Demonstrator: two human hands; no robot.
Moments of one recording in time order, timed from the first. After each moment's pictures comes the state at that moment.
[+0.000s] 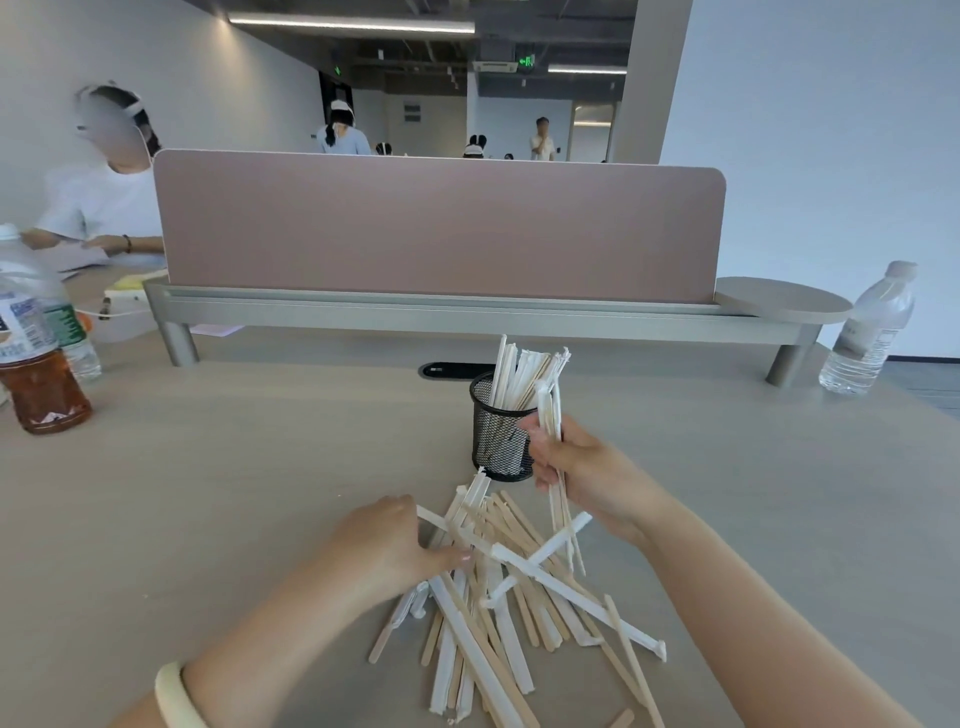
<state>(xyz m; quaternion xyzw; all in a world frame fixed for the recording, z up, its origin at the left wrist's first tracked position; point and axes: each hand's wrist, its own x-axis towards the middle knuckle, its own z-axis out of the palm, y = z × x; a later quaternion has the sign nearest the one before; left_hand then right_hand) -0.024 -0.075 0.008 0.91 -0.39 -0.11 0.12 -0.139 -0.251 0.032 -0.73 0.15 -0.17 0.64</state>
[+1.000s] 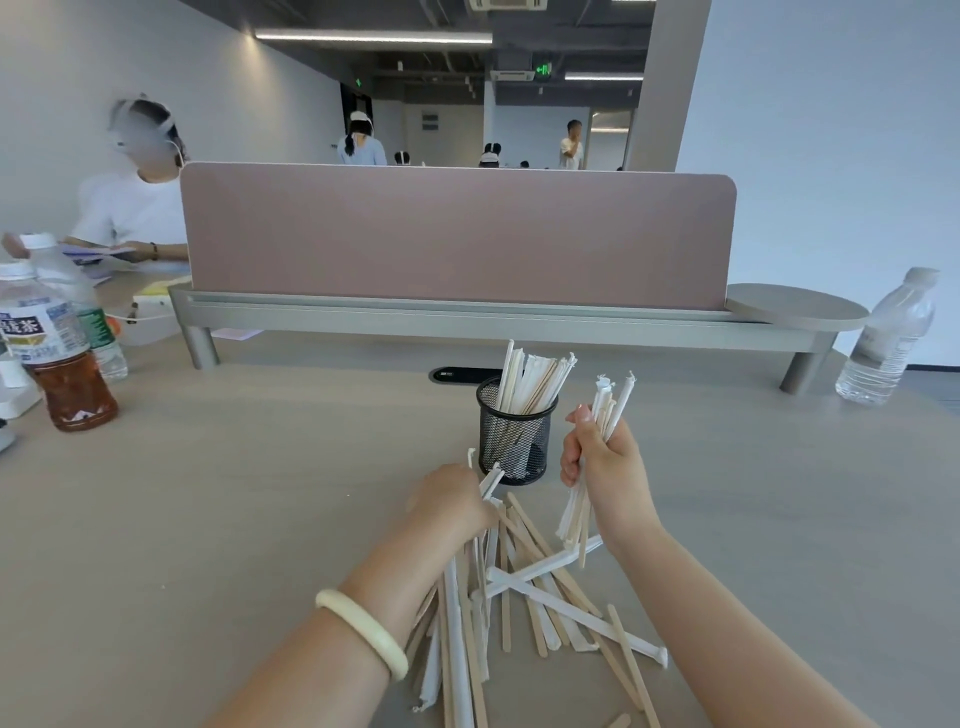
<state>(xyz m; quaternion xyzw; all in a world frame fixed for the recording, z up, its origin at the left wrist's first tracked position) -0.029 -0.145 0.009 0.91 -0.36 -0.11 0.15 -0.138 -0.245 0.025 -0.63 0.24 -0.39 0.63</state>
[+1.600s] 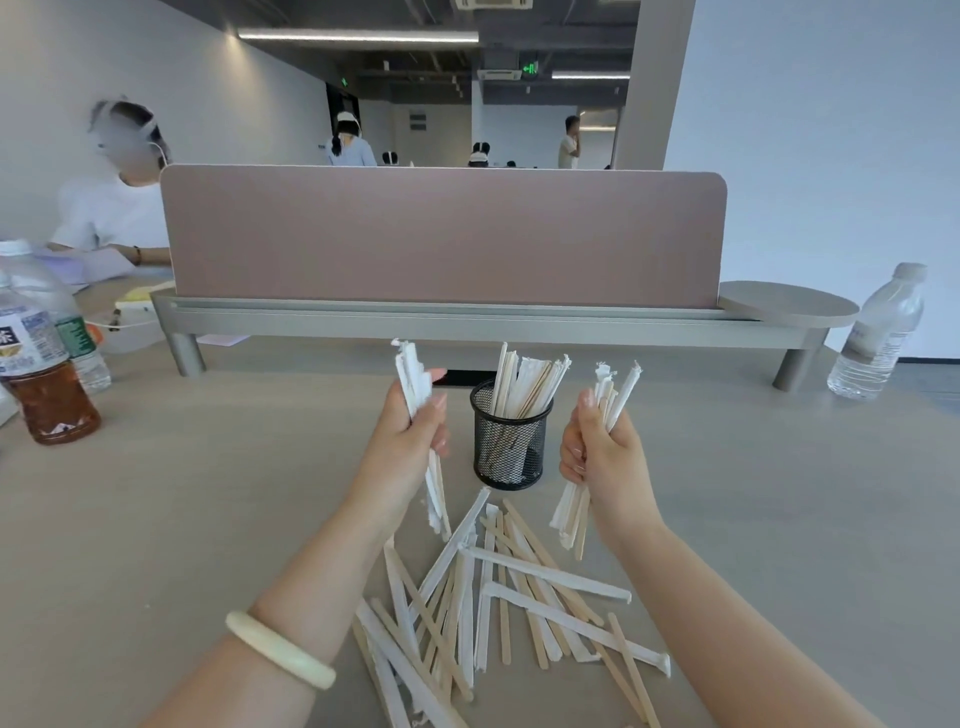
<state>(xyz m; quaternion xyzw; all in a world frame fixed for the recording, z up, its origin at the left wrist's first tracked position) -0.014 -0.118 0.047 0.62 -0.34 -0.10 0.70 -0.135 -0.246 0.034 -0.60 0.16 -0.40 0.67</state>
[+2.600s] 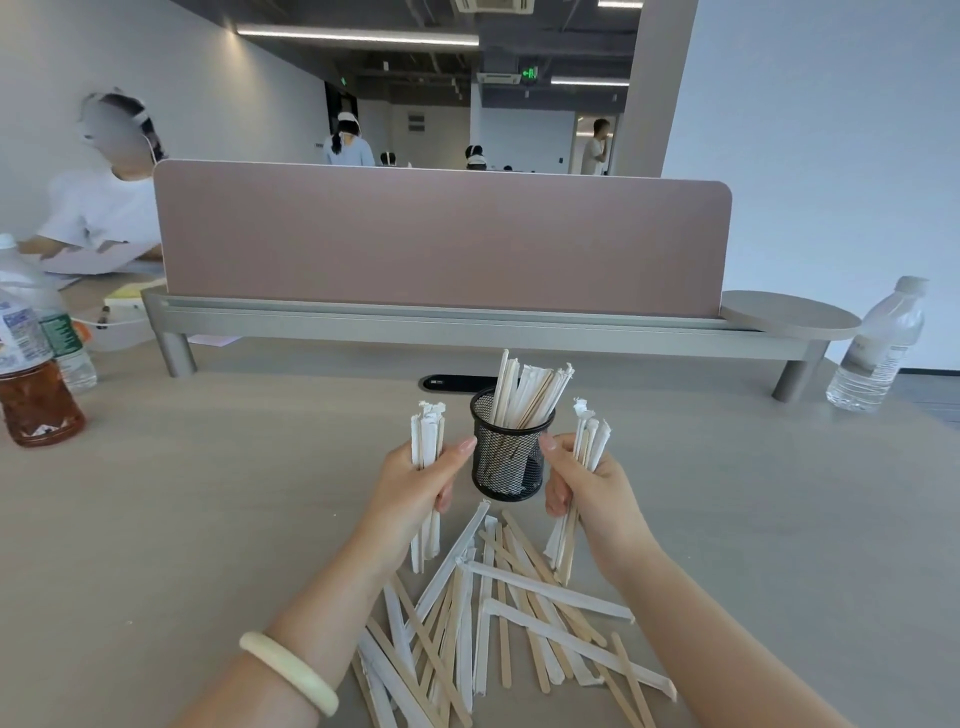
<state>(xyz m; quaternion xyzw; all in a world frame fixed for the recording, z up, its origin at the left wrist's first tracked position) -0.006 -0.124 0.014 0.66 -0.31 -0.17 0.66 -0.130 -0.249 0.014 -0.64 0.23 -0.33 0.66</state>
